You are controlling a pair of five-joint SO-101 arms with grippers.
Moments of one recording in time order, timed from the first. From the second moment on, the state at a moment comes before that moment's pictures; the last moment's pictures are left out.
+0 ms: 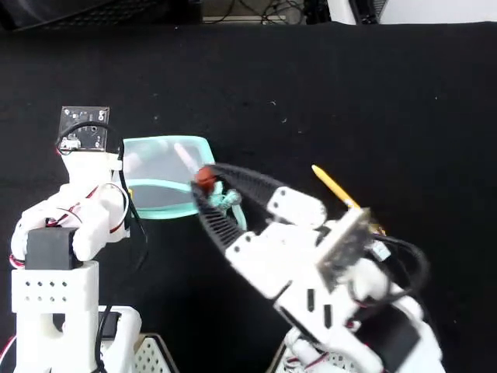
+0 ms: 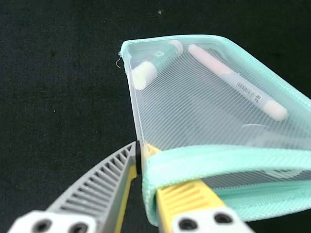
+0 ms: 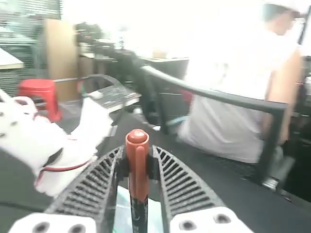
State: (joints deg) left arm -5.3 -57.5 38.5 79.2 -2.3; right arm -46.7 -77.8 44.6 42.2 5.7
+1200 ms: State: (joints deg) left arm -5.3 -57.5 38.5 79.2 -2.5; right arm -48.5 -61.0 64.7 25.3 20.9
